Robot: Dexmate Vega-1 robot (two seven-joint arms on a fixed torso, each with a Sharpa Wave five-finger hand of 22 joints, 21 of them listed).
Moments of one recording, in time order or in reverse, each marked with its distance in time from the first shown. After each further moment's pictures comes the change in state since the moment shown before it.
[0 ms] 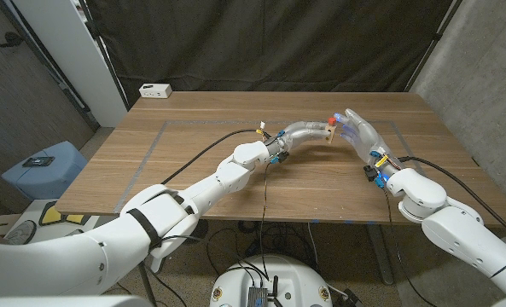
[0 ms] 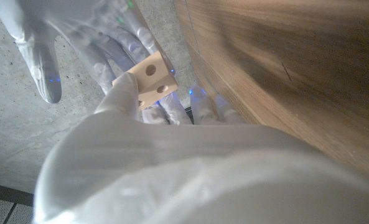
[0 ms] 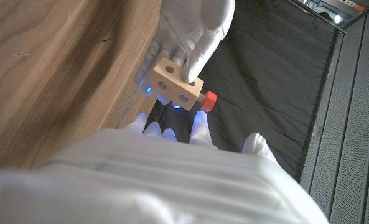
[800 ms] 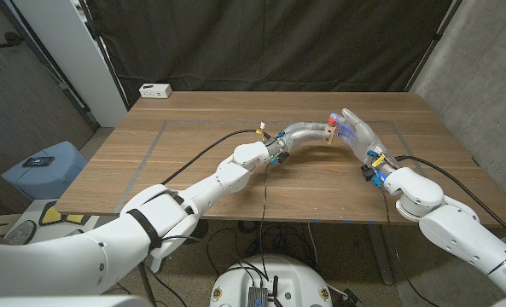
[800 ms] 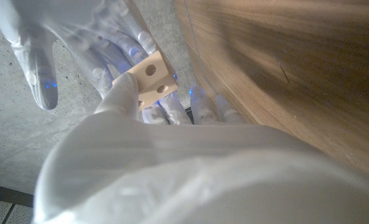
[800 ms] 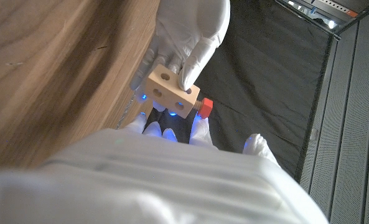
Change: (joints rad) left arm 0.000 -0.001 0.001 0.004 -0.001 0.001 -0.003; left_hand -0.003 0.000 -0.002 -0.002 0.000 0.000 0.000 -0.002 -0.001 0.000 0.000 0.000 0.000 0.000 0.000 0.000 0.000 0.000 0.000 0.000 0.000; right arm 0.012 -0.015 -0.022 0.004 0.010 0.010 0.005; right_hand -0.007 -0.001 0.004 0.004 0.000 0.000 0.000 0.000 0.000 0.000 0.000 0.000 0.000 0.000 0.000 0.000 0.000 0.000 0.000 0.000 0.000
